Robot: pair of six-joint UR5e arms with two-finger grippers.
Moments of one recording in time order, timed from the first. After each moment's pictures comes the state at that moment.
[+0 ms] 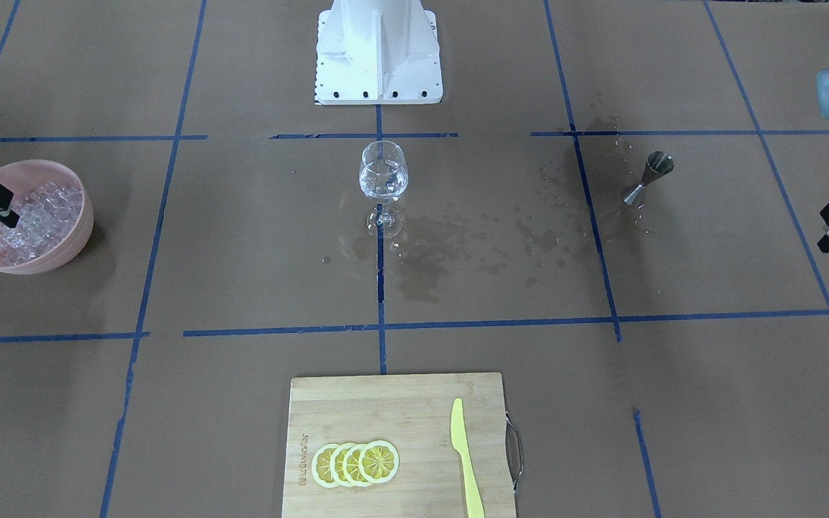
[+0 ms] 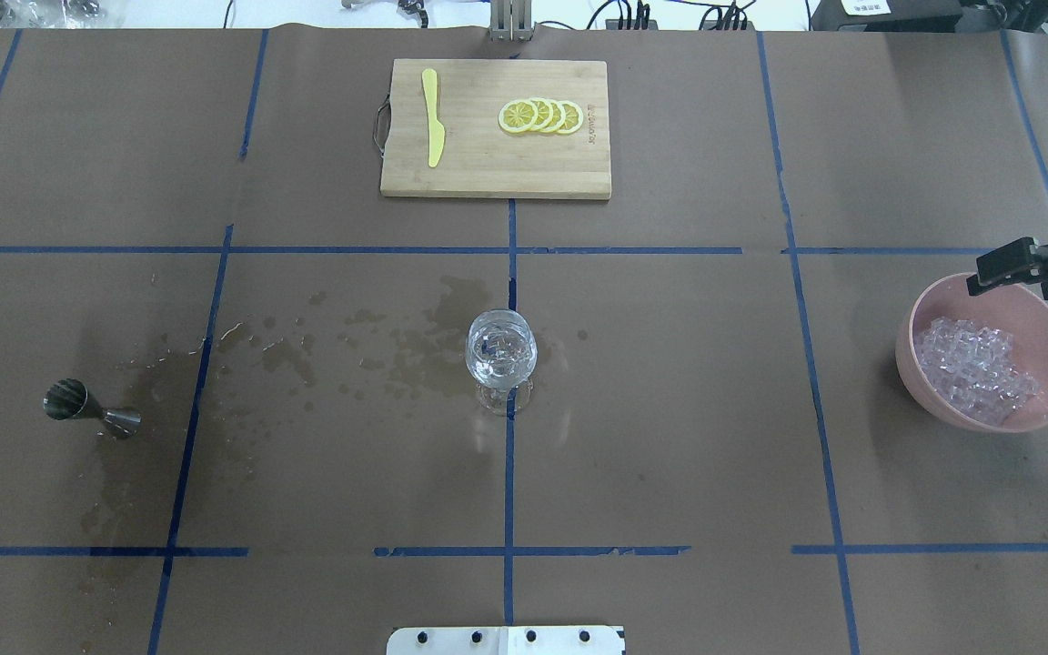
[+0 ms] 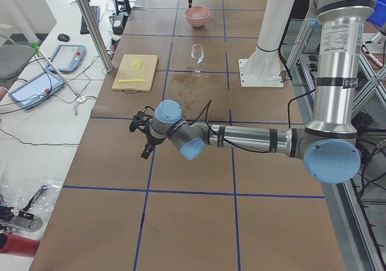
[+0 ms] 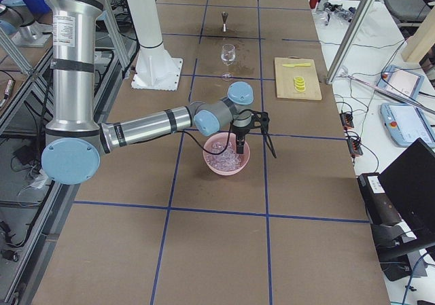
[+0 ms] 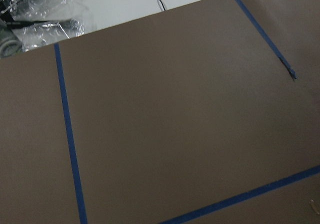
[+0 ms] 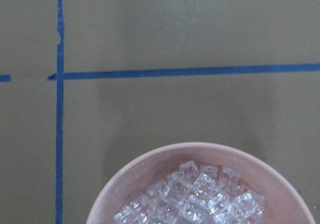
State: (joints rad) left arm -1.32 -1.57 -1.58 -2.31 -2.27 -0.40; right arm 1.10 -1.65 1.90 -1.27 2.27 0.74
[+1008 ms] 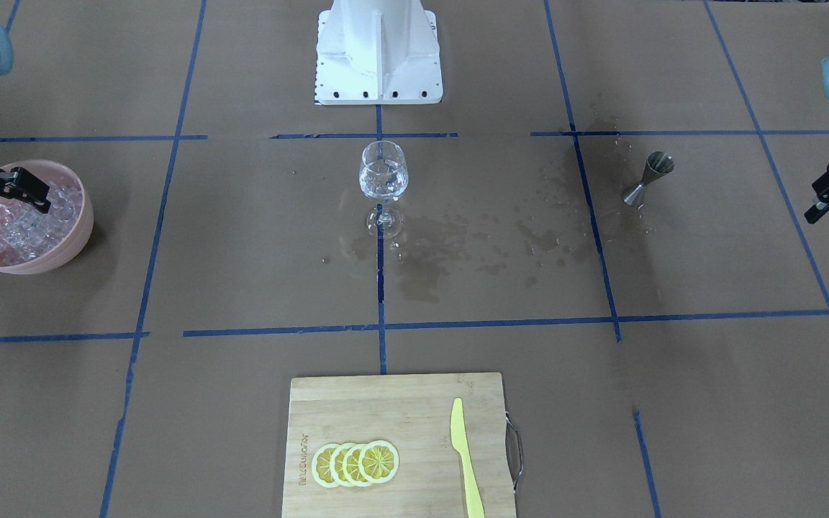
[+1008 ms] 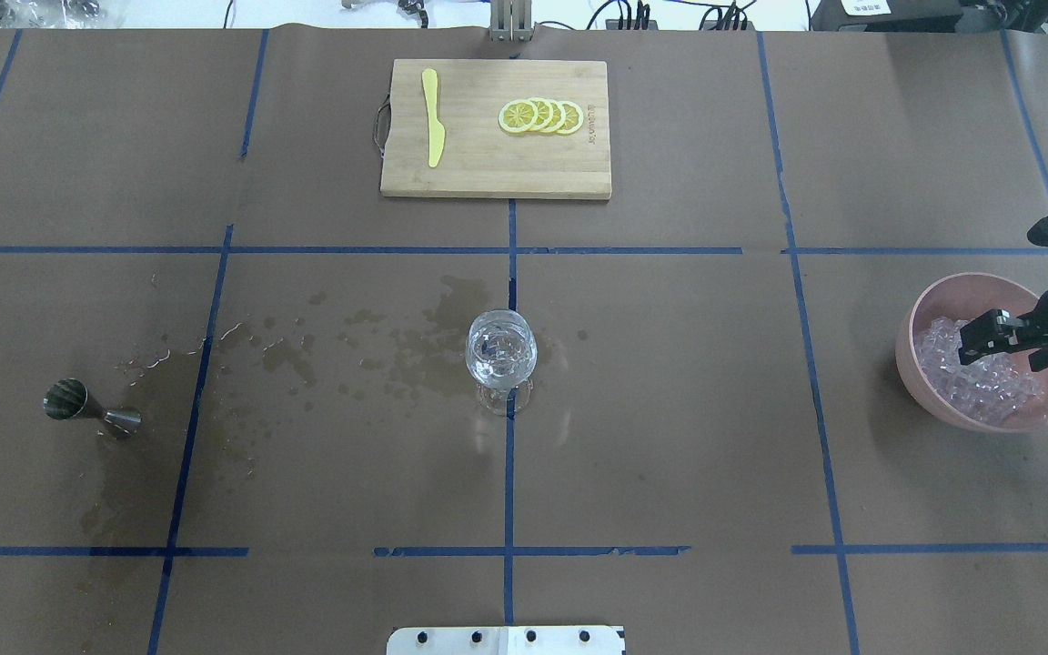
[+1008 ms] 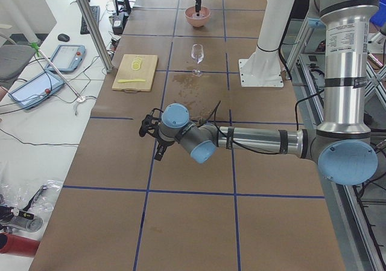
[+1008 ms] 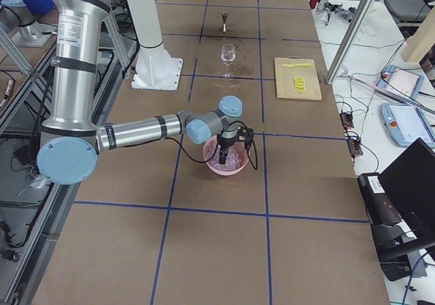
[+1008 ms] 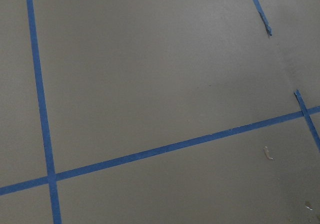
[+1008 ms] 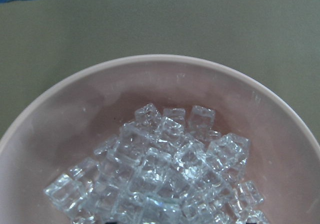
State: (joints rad) left arm -1.33 -1.49 -1.65 -2.31 -2.35 -0.44; right arm 0.99 -1.71 1.84 -1.28 2.21 0.84
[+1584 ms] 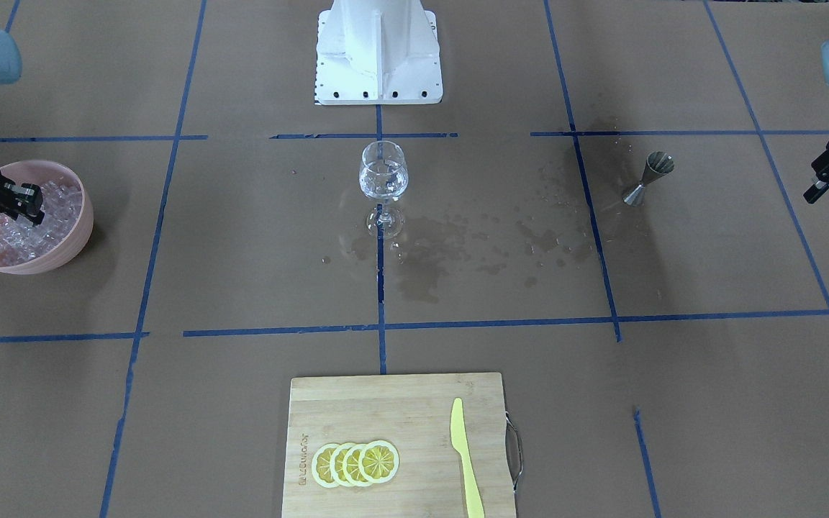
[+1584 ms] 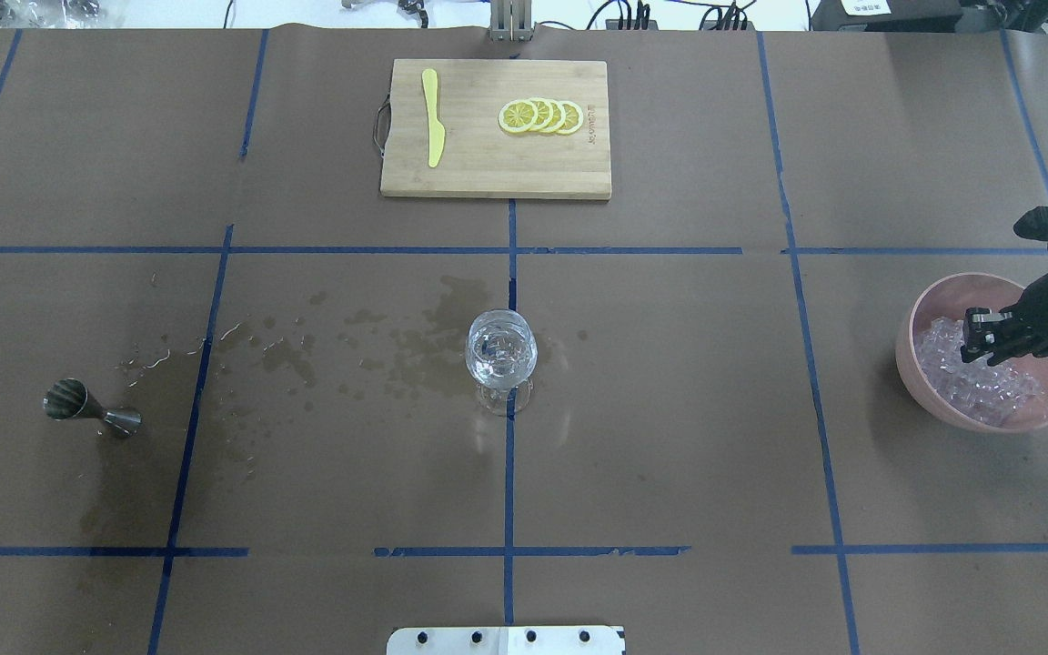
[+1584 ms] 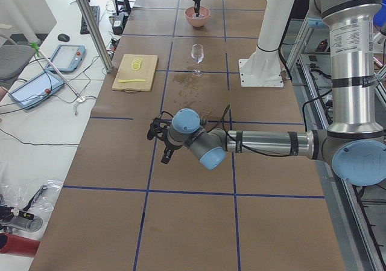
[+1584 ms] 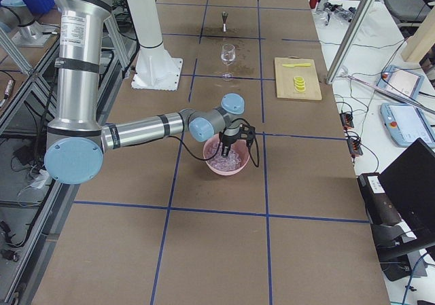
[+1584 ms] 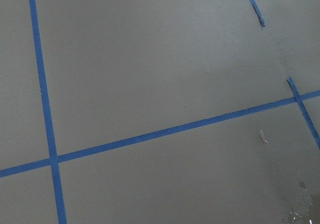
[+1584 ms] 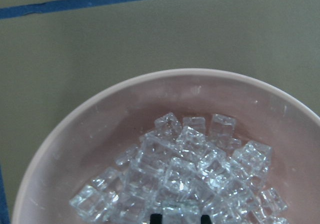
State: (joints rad) left arm -1.33 -1.43 -1.67 -2.38 -2.35 -0.44; right arm 0.98 -1.68 1.85 -1.28 2.21 0.87
